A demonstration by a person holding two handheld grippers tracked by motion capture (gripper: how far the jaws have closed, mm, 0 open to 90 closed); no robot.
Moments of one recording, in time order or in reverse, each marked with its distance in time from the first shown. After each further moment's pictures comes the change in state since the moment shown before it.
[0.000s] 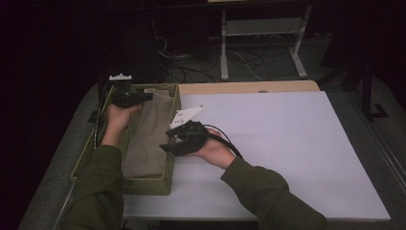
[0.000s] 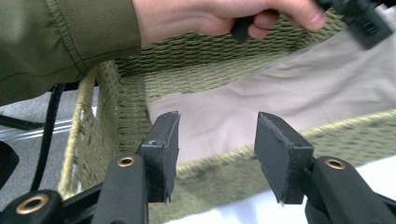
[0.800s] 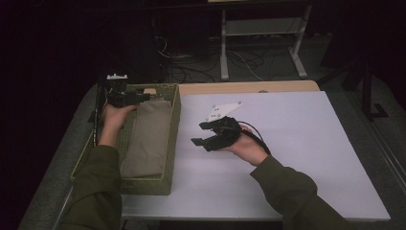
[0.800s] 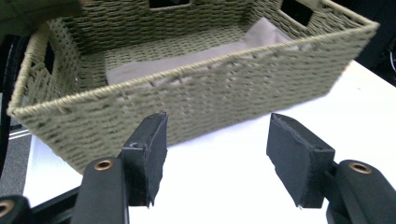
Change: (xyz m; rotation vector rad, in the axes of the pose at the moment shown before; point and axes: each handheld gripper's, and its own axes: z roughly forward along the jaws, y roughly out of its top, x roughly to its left) left arm 0.002 -0.001 -0.021 -0.037 0.074 -0.060; right arm -0.040 -0.047 -0.056 0.007 -0.097 0.061
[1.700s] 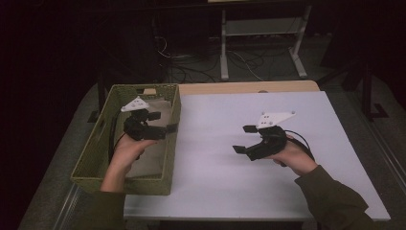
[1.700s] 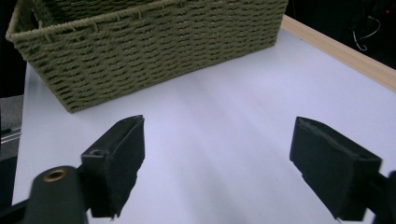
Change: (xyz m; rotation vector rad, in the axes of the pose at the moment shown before) left arm -0.130 -0.053 -0.055 -0.031 -0.259 0.203; right arm -0.029 -0.076 -0.079 -0.026 -0.061 0.075
